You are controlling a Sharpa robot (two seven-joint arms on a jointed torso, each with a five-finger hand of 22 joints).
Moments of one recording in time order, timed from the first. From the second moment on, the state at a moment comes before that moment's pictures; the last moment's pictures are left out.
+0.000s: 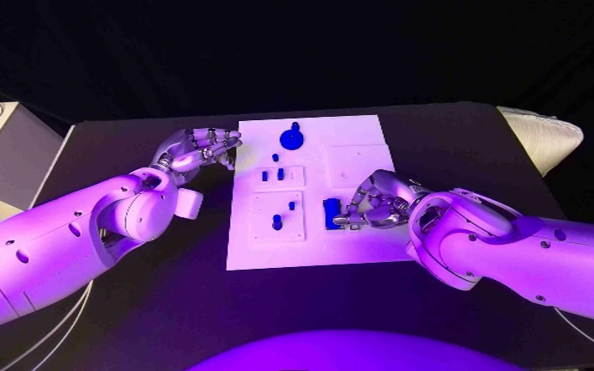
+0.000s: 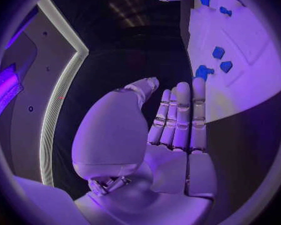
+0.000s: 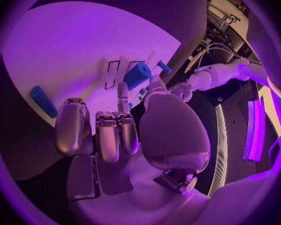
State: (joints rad) left arm 0.87 -0.89 0.27 1.48 -0.27 -0.21 0.28; left_hand 1.39 -0.20 0.44 0.14 0.27 0.90 0.19 0.23 0.25 0.87 0.14 0.52 0.11 0.96 0.07 1.16 0.42 0.17 0.87 0.17 0.90 0.70; right arm 1.10 -1.00 -0.14 1.91 -1.34 -0.48 -0.54; right_hand 1.19 -0.15 -0.13 0.30 0.18 1.09 0.07 0.38 0.39 1.47 0.00 1.57 1.31 1.47 -0.06 1.56 1.31 0.08 1.46 0.04 1.23 1.31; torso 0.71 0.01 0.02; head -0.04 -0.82
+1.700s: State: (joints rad) left arm 0.86 -0.90 0.27 1.48 -0.27 -0.21 0.27; left_hand 1.40 -0.20 0.44 0.15 0.27 0.90 0.19 0.23 0.25 0.87 0.14 0.53 0.11 0.96 0.07 1.16 0.42 0.17 0.87 0.17 0.90 0.70; right arm 1.07 -0.95 -0.14 1.85 -1.34 -0.44 -0.52; right_hand 1.40 -0.14 0.01 0.29 0.17 1.10 0.04 0.43 0.40 1.47 -0.02 1.57 1.31 1.46 -0.08 1.56 1.31 0.08 1.46 0.03 1.24 1.31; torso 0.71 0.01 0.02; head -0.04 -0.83
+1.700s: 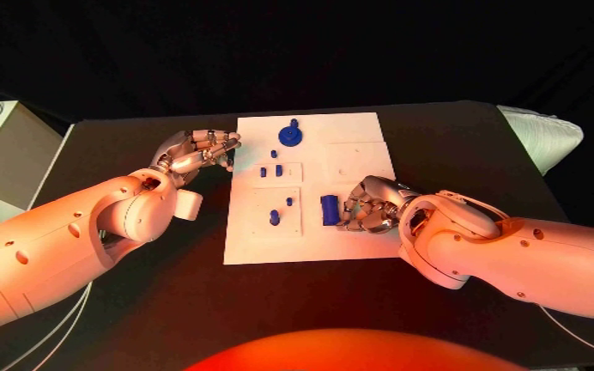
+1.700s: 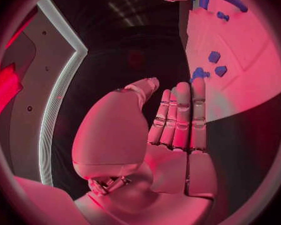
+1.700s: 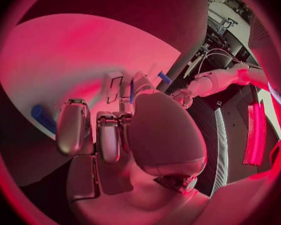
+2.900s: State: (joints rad) left arm 0.86 -0.89 0.27 1.48 -0.27 -0.20 0.27; left_hand 1.40 -0.20 0.44 0.15 0.27 0.90 0.19 0.23 0.25 0.87 0.14 0.53 0.11 0.96 0.07 1.16 0.42 0.17 0.87 0.17 0.90 0.70; right arm 1.14 -1.20 -0.13 1.85 -1.28 -0.46 -0.36; right_hand 1.35 -0.16 0.04 0.29 0.17 1.03 0.09 0.37 0.36 1.46 0.00 1.57 1.31 1.47 -0.06 1.56 1.31 0.08 1.47 0.04 1.23 1.31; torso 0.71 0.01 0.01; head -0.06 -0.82
